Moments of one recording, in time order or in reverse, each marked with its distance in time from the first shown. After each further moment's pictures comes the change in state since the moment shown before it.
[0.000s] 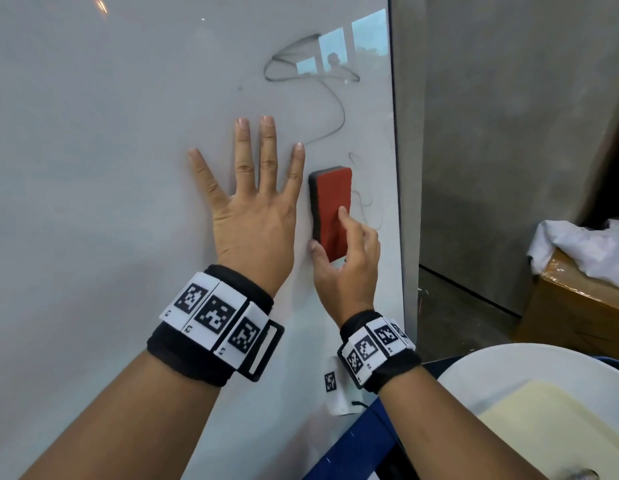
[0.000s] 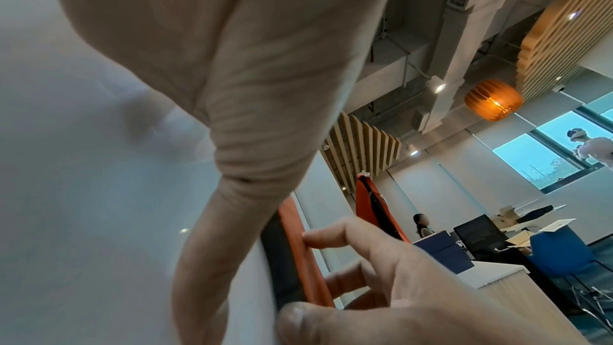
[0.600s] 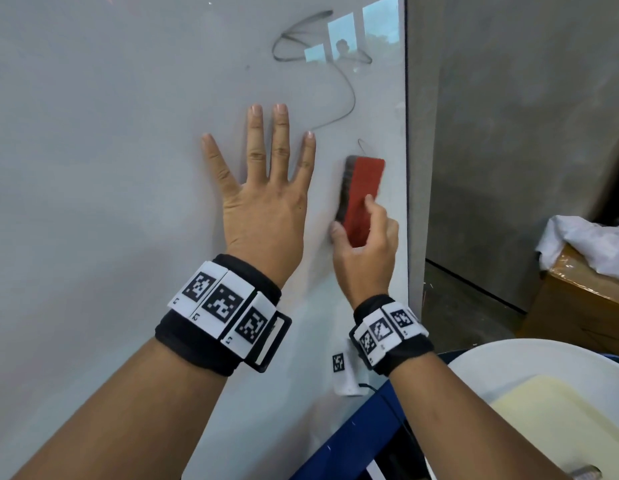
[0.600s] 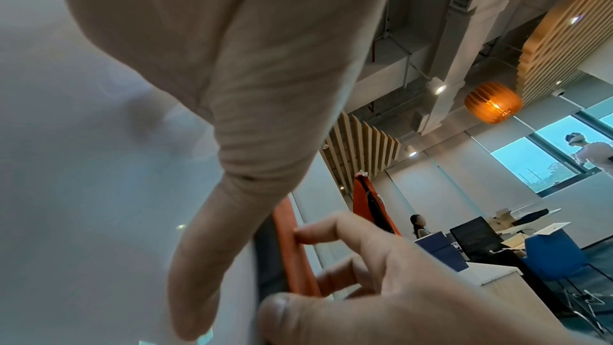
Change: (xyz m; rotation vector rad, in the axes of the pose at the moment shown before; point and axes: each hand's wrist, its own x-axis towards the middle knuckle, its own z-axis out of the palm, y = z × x) left_hand 0.000 0.003 -0.002 -0.056 0.004 0.019; right_hand 0.011 0.007 -0.007 0.012 0.030 0.116
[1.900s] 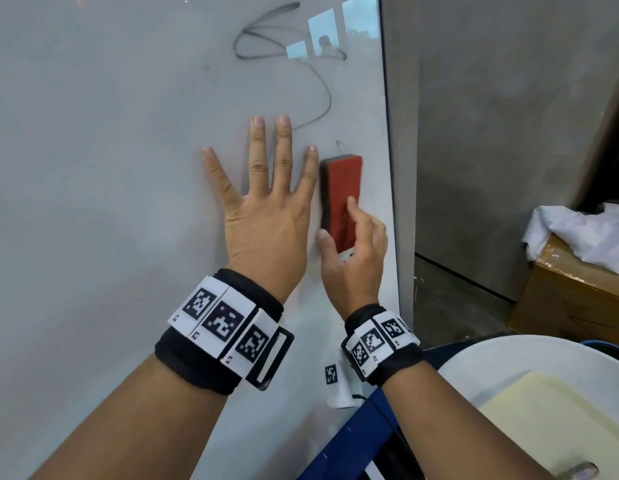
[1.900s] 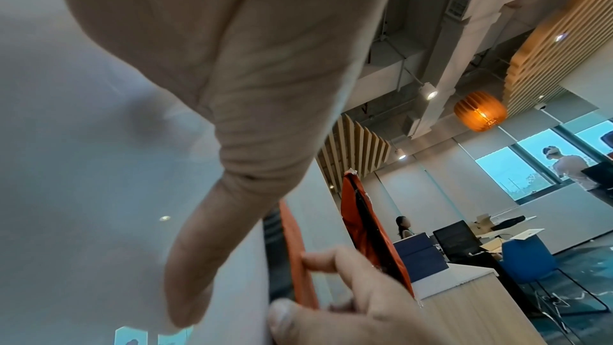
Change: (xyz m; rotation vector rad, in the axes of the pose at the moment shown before) left_hand 0.011 0.023 -0.001 -0.014 -0.062 0.040; right_hand 0.004 0.016 0.004 0.023 0.013 -0.058
